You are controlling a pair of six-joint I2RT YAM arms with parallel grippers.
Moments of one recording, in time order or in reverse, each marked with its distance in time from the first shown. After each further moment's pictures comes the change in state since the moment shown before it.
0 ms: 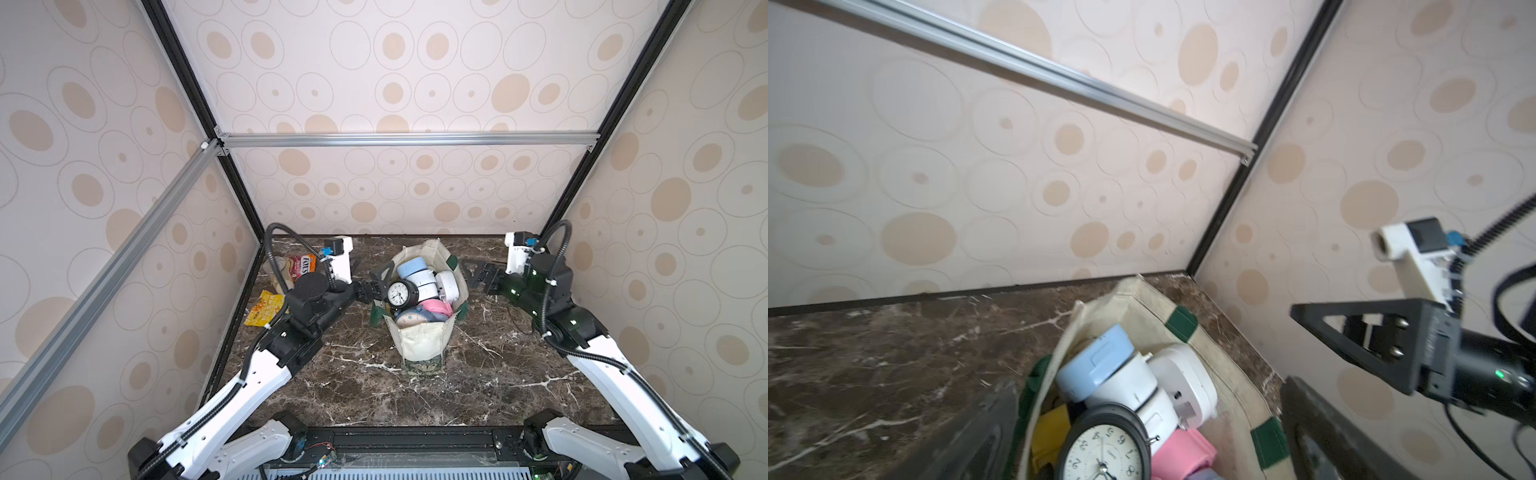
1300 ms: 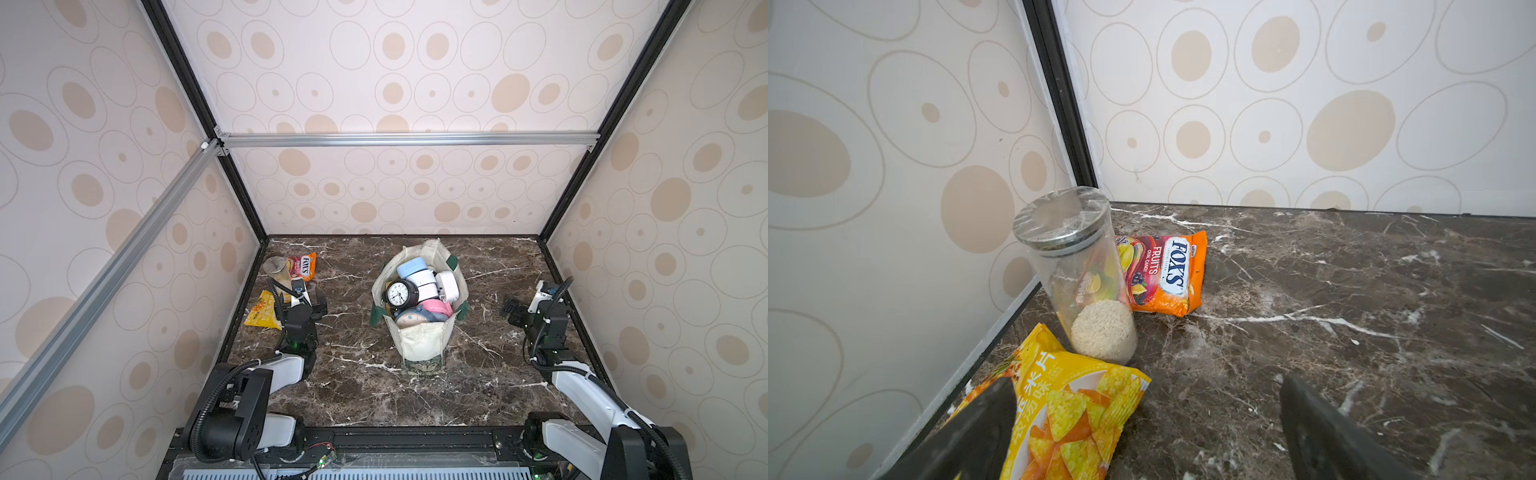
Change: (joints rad) left arm 0.450 0.444 -0.564 0.819 -0.403 0.408; right arm -0.390 0.087 -0.626 0.568 0.183 -0.134
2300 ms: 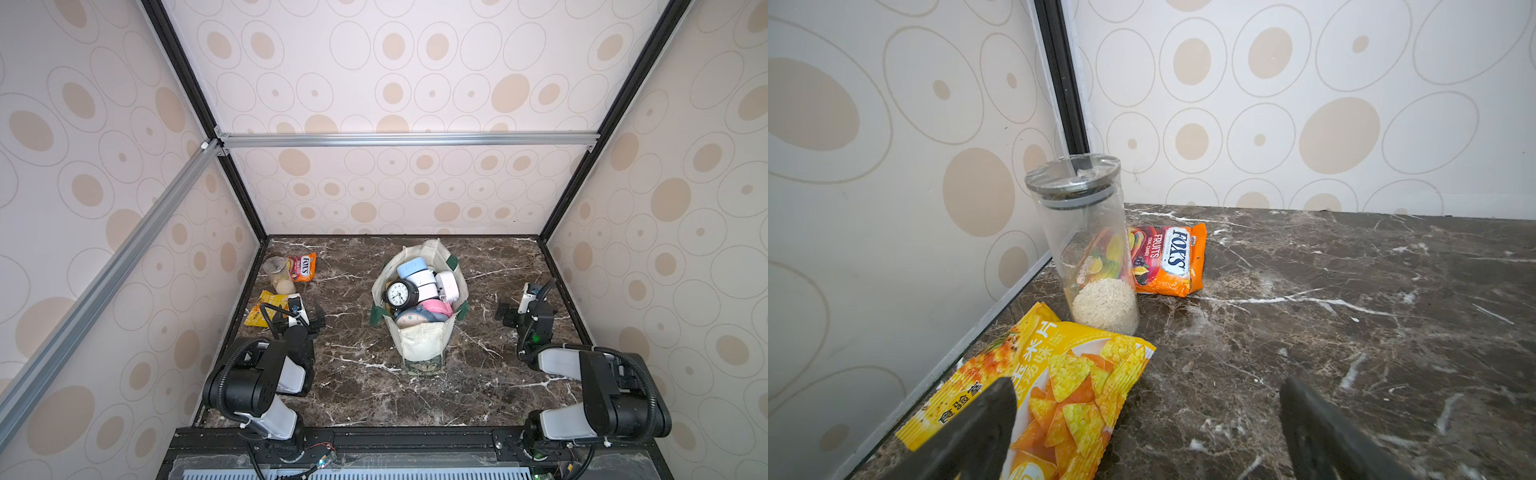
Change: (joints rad) left arm 0.037 0.224 -0.178 0.498 0.062 0.004; right arm -0.011 0.417 -0.031 0.446 -0.031 -0.192
